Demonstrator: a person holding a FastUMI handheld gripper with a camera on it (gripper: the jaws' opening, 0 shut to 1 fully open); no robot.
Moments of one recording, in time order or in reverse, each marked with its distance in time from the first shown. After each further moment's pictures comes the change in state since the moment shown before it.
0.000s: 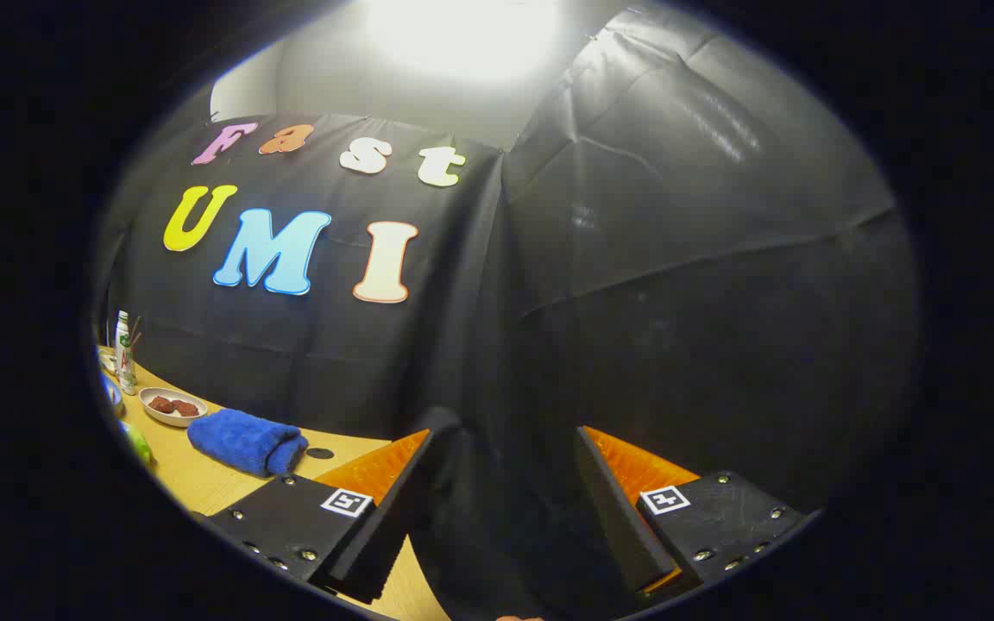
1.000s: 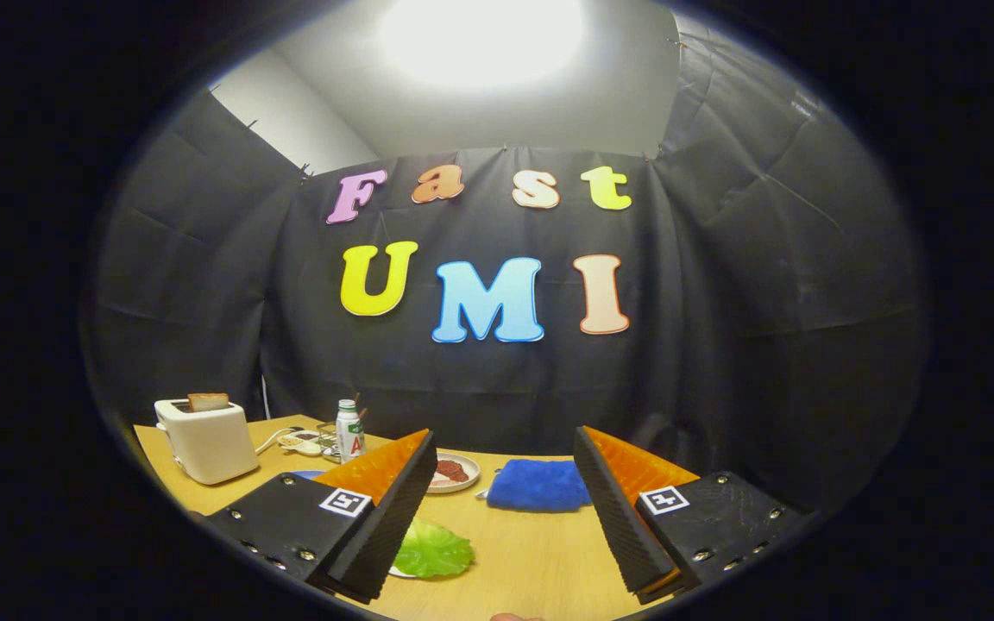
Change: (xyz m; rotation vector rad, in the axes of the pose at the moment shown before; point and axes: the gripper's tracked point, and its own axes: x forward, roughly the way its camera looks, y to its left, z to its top) arm -0.166 0.307 0.123 0.183 0.046 0.585
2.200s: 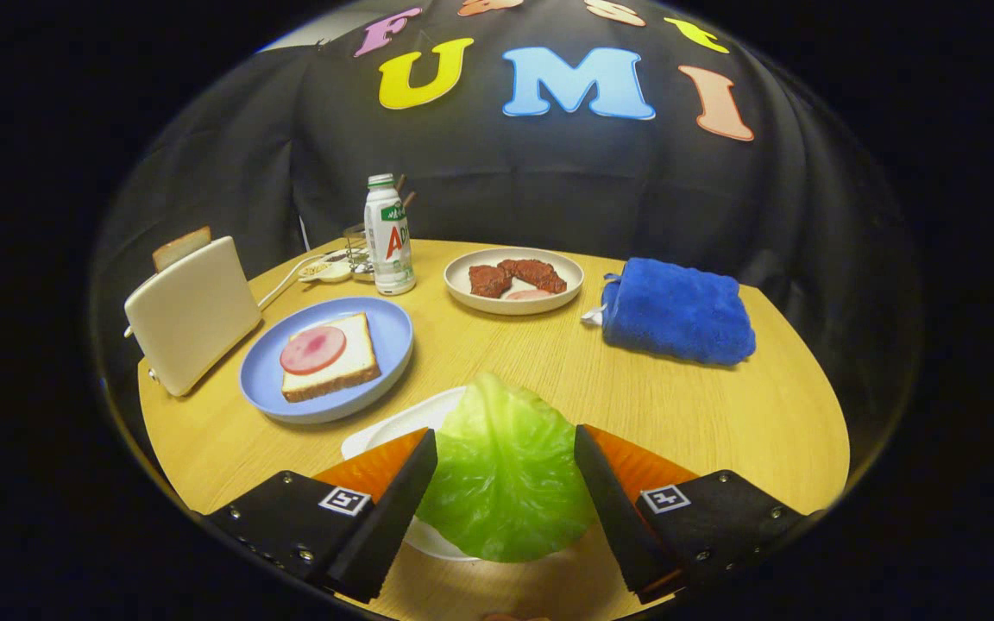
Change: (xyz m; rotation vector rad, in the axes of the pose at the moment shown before) arm 0.084 0.089 -0.243 -0.037 0.735 0.203
